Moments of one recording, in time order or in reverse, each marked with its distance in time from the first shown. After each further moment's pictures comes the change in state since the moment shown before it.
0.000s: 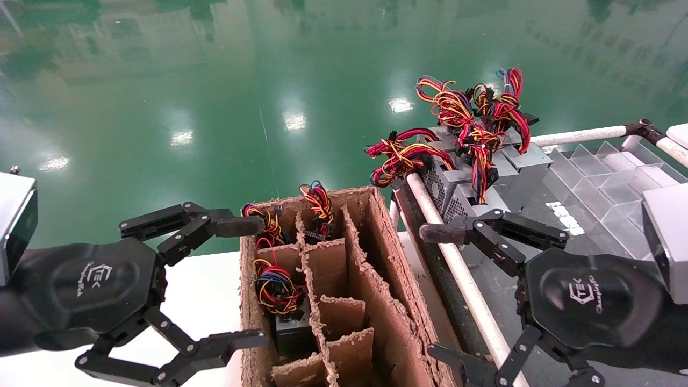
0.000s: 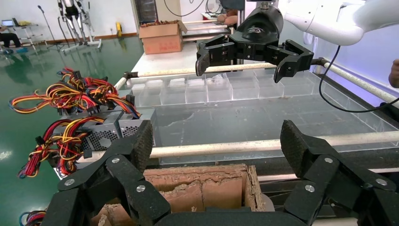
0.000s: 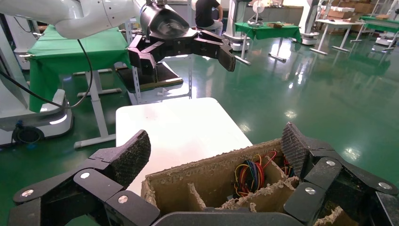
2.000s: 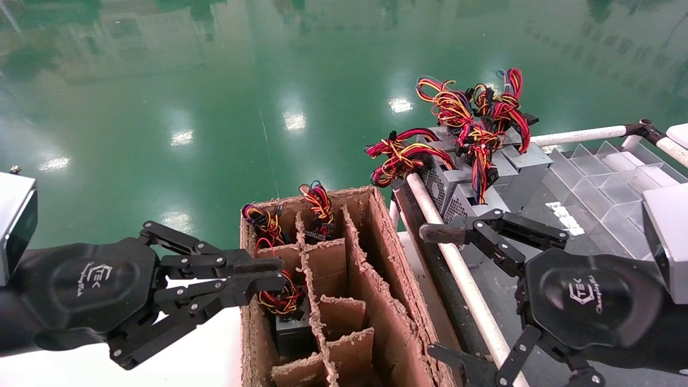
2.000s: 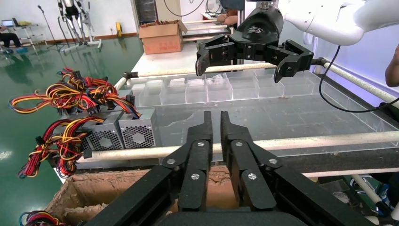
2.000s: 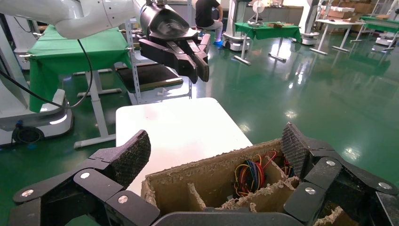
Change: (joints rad) left arm 0.000 0.000 0.000 0.000 0.000 0.000 0.000; right arm 0.001 -0.002 -0.006 -0.007 -0.012 0.006 0.002
